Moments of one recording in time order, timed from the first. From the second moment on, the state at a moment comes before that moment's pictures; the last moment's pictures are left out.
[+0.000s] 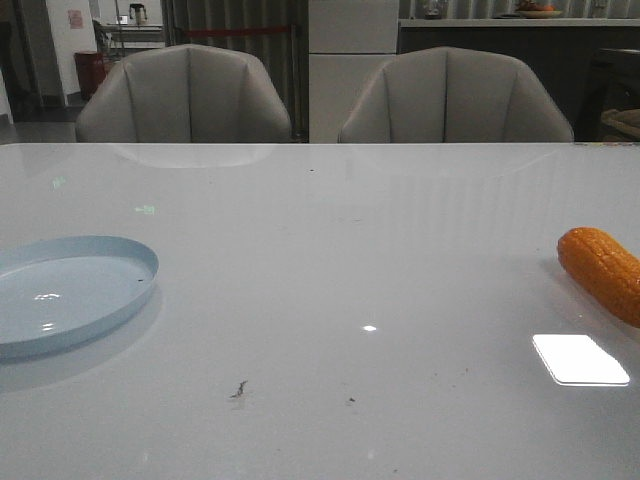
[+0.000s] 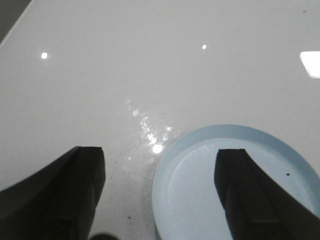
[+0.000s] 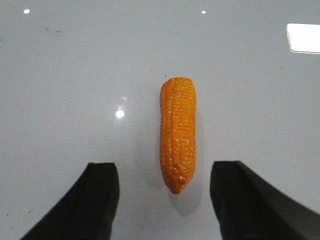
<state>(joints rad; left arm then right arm) -0.02 1.19 -0.60 0.00 0.02 0.04 0.05 0.98 -0.47 0.20 0.15 -0.14</state>
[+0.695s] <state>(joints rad) 0.00 1.88 -1.14 0.01 0.61 0.04 0.05 0.98 -0.47 0.20 0.18 -0.14</state>
